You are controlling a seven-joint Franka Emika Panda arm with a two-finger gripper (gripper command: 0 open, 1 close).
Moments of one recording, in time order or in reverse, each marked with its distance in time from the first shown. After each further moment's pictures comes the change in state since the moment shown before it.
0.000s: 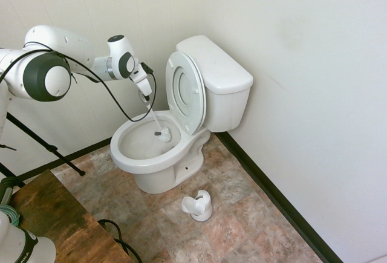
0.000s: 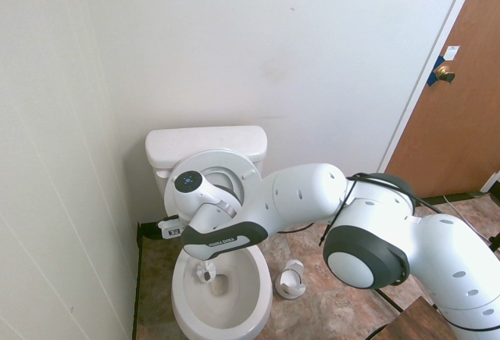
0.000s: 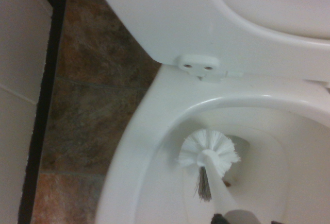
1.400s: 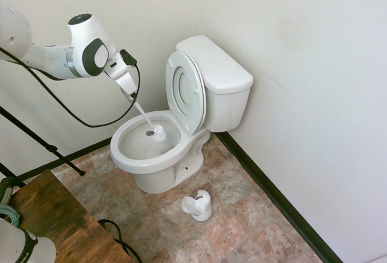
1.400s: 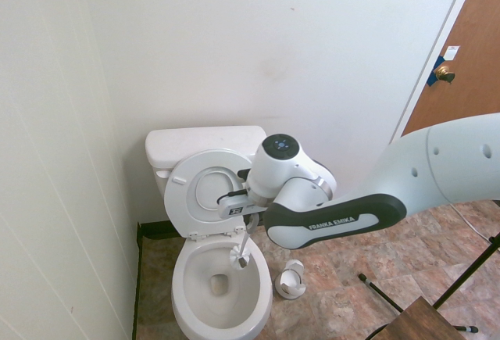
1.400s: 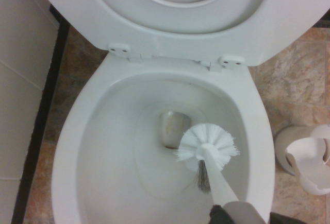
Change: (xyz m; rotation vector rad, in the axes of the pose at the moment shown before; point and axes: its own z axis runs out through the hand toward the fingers) arm 0.055 0.159 -0.164 0.090 -0.001 0.000
